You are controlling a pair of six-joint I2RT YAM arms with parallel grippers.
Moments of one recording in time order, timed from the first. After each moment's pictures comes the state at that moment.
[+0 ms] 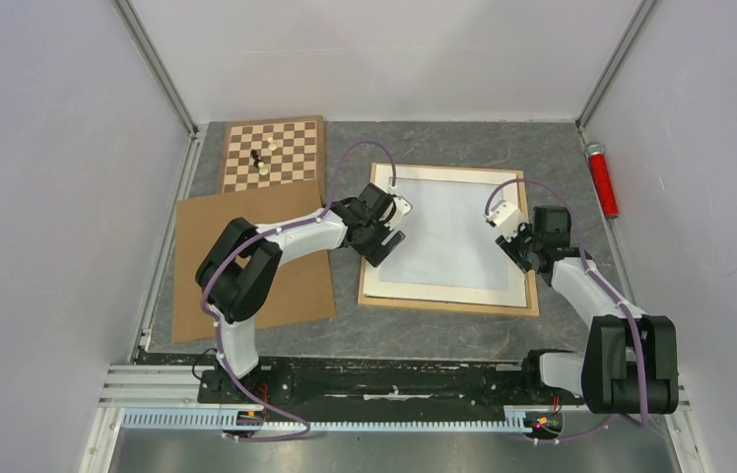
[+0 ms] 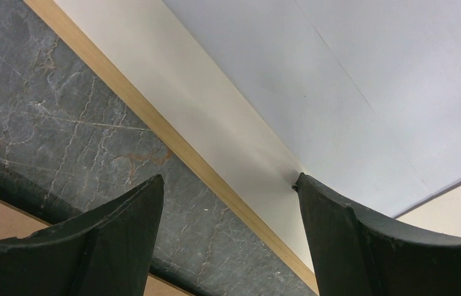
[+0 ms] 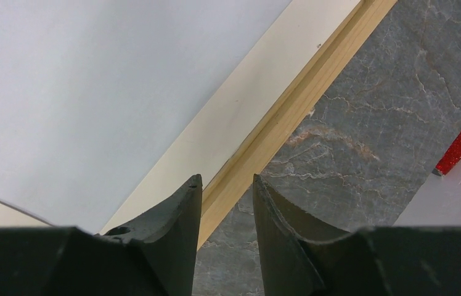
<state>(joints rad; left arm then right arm) -0.72 1.89 1.25 -0.41 -0.08 0.15 -0.02 1.24 0.60 -0.22 -0.10 -0.78</state>
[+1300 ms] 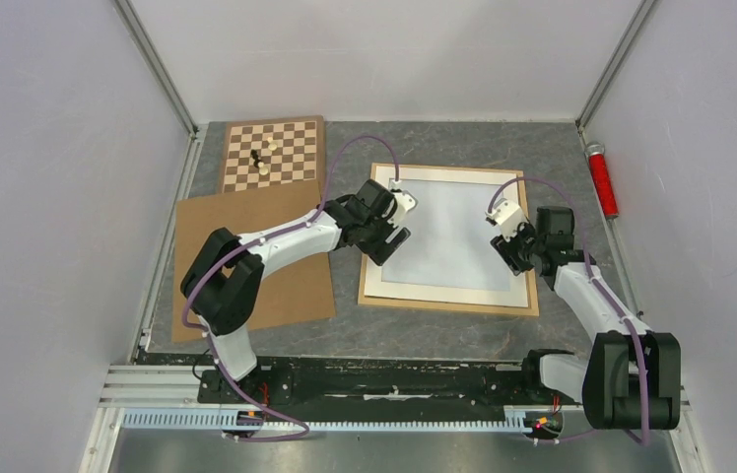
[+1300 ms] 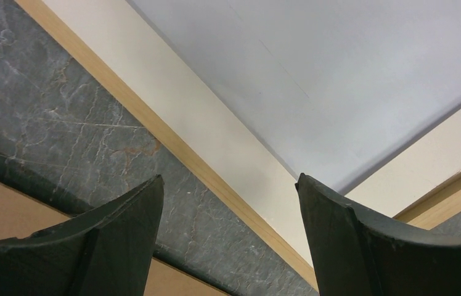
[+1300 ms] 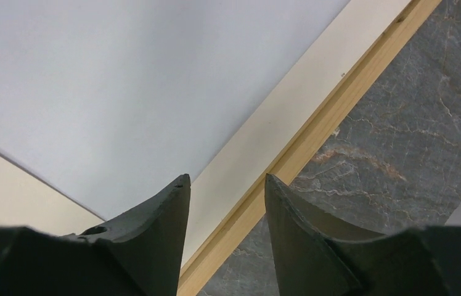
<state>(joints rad) -0.75 1.79 1.25 -0.44 -0.03 0.13 -0.02 1.17 0.60 -0.27 -0.22 -0.71</state>
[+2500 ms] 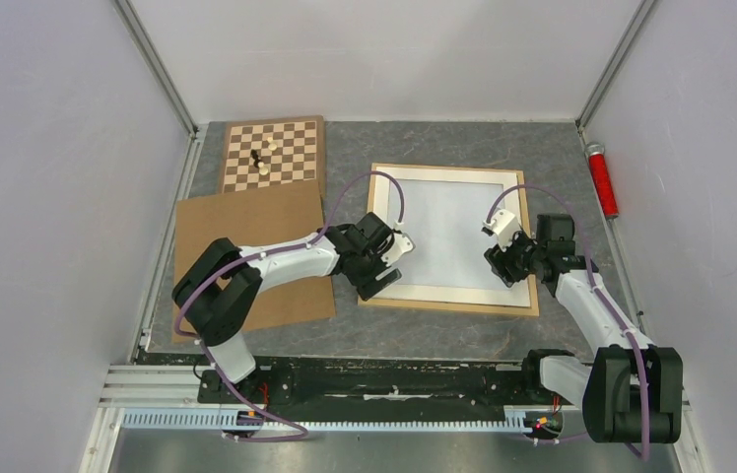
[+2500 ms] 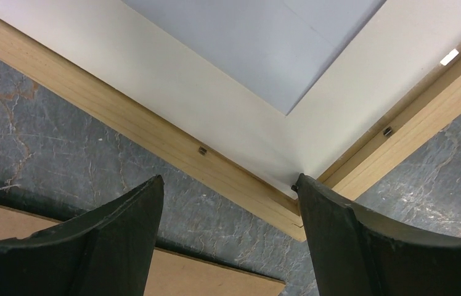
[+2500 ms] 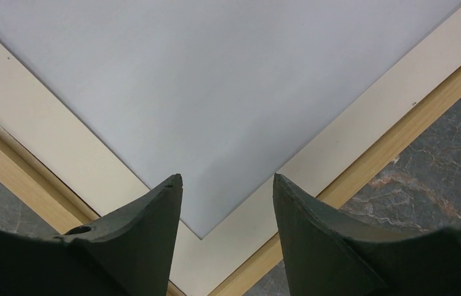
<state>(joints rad) -0.83 1.72 1.04 -0.47 -0.01 0.23 -0.02 1.11 0.57 -0.36 -0.42 -0.73</state>
